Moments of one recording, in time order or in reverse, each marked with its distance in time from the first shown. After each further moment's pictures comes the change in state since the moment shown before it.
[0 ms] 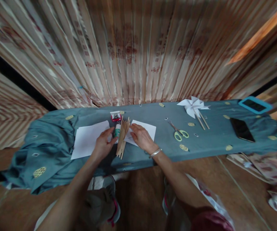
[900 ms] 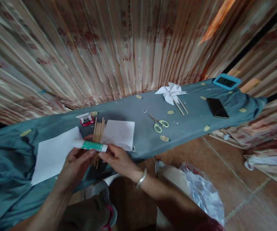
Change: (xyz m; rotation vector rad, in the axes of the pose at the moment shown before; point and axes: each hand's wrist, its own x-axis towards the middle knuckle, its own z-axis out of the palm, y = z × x) left_hand -0.029 0.050 0.033 -0.587 -0.101 -0.407; right_hand -0.058 -0.039 0.005 1.232 -0.010 0.344
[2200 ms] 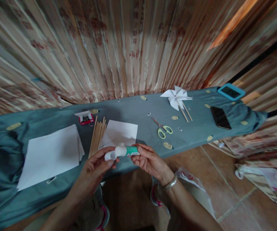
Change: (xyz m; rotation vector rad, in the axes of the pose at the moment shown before) left_hand -0.010 -0.023 0.026 -0.041 -0.305 -0.144; right_hand -0.028 -0.020 -0.080 0.706 0.178 0.340
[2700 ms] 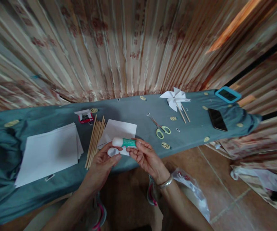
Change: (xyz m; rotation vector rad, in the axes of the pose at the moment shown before) left_hand 0.013 -0.003 0.032 -0.121 0.110 0.055; right_hand 0.005 -0.002 0.011 -0.015 0.047 -0.114
